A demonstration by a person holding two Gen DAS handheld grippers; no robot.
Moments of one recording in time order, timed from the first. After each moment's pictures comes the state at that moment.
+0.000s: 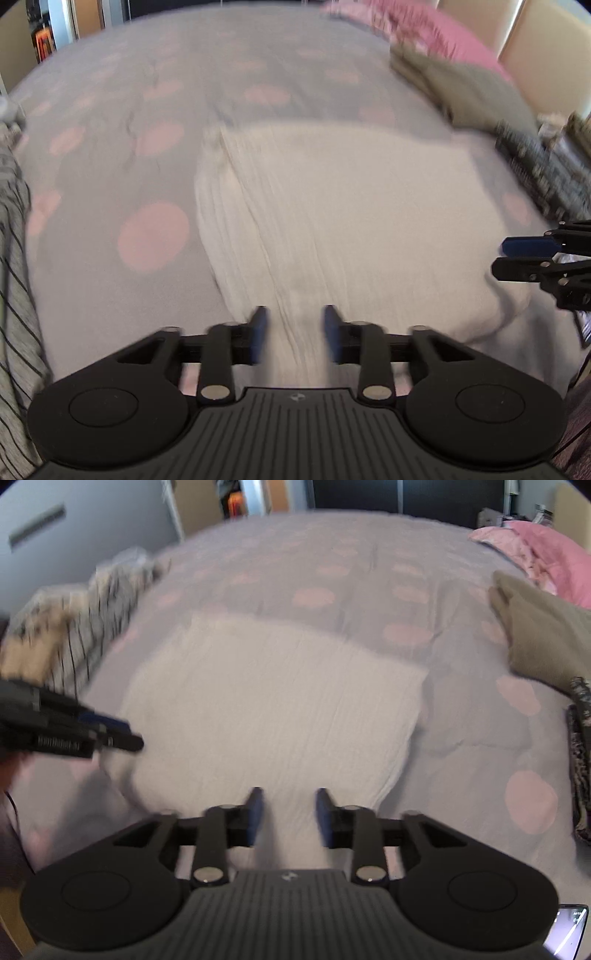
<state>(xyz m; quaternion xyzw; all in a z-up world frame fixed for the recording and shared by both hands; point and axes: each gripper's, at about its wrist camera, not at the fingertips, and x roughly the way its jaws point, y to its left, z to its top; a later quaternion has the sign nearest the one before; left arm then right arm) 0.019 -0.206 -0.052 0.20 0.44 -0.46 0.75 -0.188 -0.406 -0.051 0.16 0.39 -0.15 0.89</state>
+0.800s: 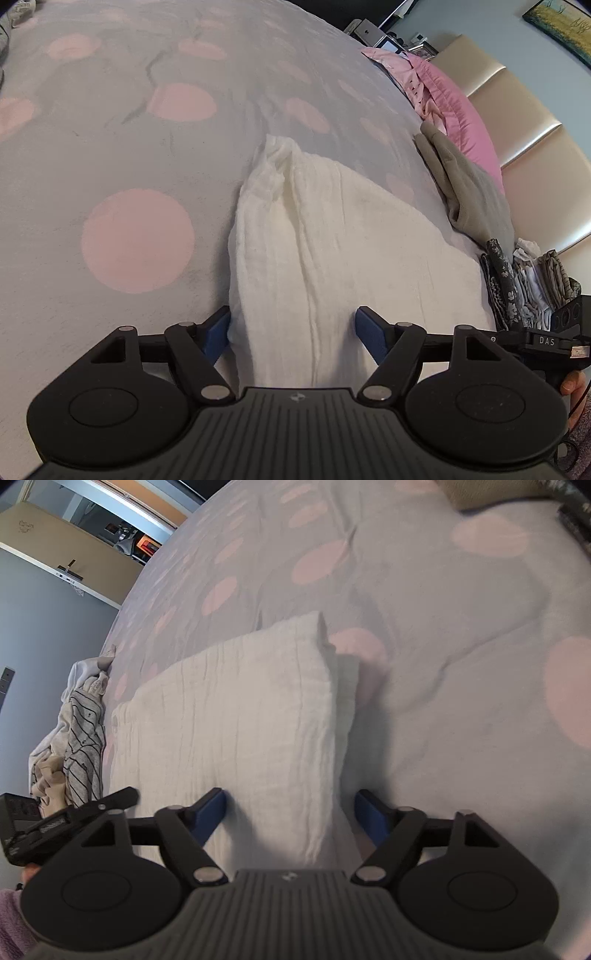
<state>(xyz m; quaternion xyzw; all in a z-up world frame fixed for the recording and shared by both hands) 0.109 -0.218 -0.117 -0.02 0.53 -0.47 0.70 -0.155 -0.498 -0.129 0.45 0.39 -0.14 0.79</state>
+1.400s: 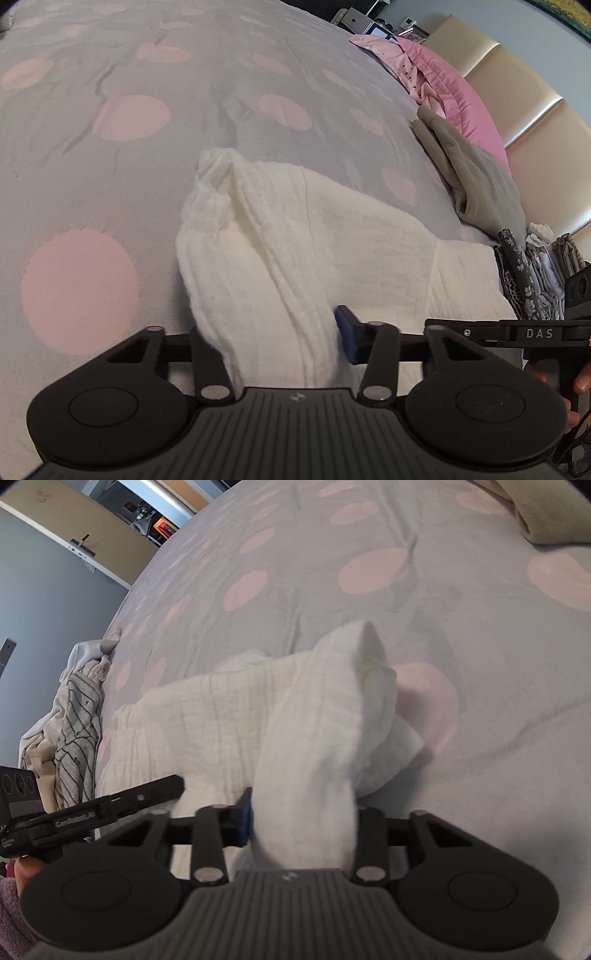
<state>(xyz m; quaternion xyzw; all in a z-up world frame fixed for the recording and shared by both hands) 0.103 -0.260 -0.118 0.03 0.52 -0.48 0.70 -0.102 -0.494 -0.124 0.39 0.40 -0.13 0.81</state>
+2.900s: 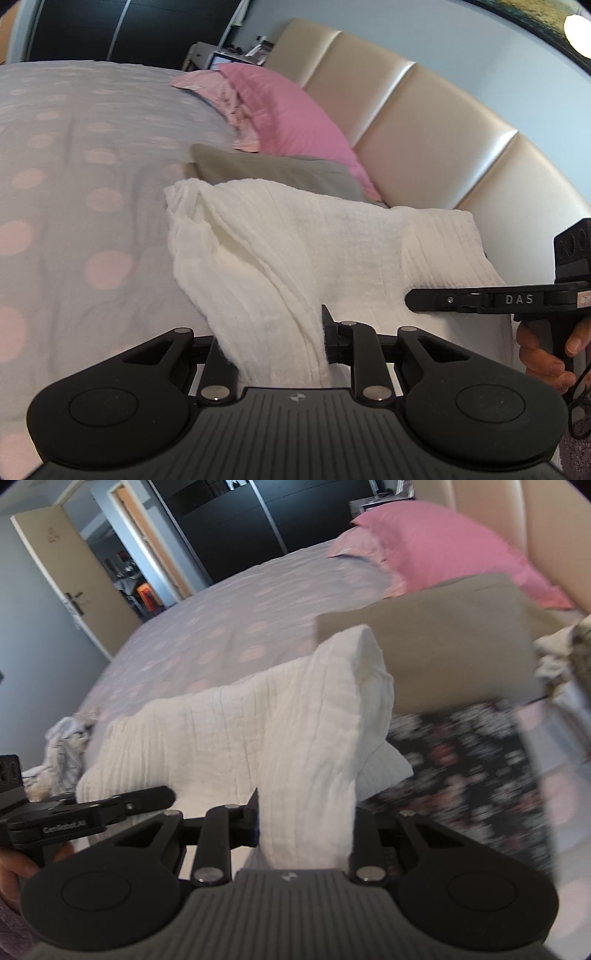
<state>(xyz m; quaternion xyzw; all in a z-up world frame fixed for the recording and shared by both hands) -0.105 -0.455 0.037 0.04 0.41 -0.63 0.66 -0.327 -0.639 0.064 0.29 0.33 -0.25 0.86</state>
